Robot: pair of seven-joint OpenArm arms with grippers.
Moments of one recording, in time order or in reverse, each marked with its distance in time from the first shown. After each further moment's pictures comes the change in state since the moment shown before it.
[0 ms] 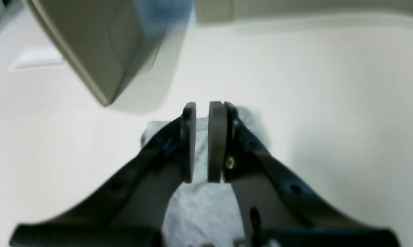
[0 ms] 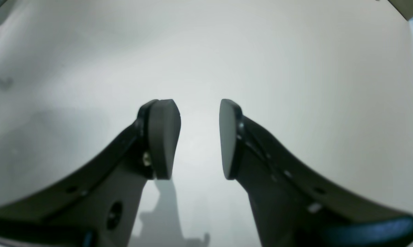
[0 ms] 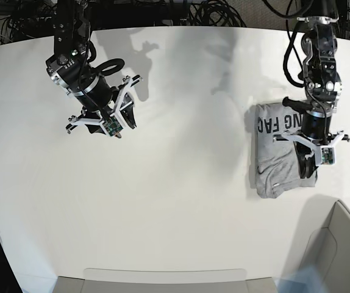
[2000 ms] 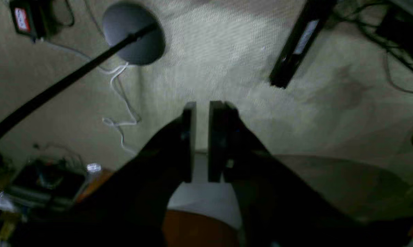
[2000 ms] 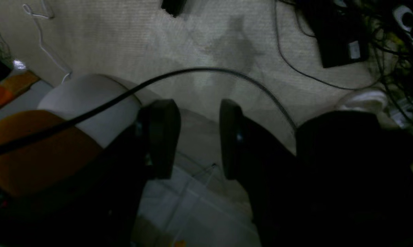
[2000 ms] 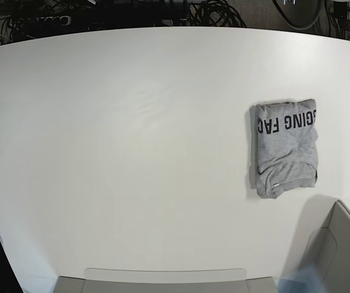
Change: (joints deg) left arm 29.4 5.0 0.5 -46.2 -0.2 -0.3 11.4; right arm -21.4 18.1 -12.0 -53.4 13.6 0.0 8.3
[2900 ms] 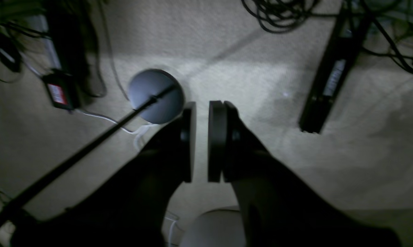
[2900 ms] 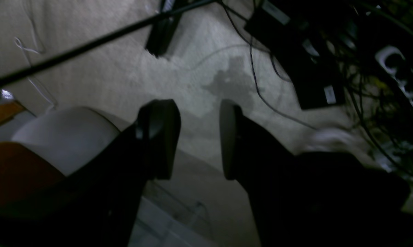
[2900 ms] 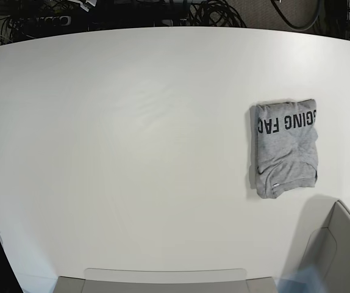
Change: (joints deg) left arm -23.6 2.6 18.6 -54.0 0.2 0.4 -48.1; right arm 21.6 1.0 -29.8 -45.6 -0.4 -0.4 47.1
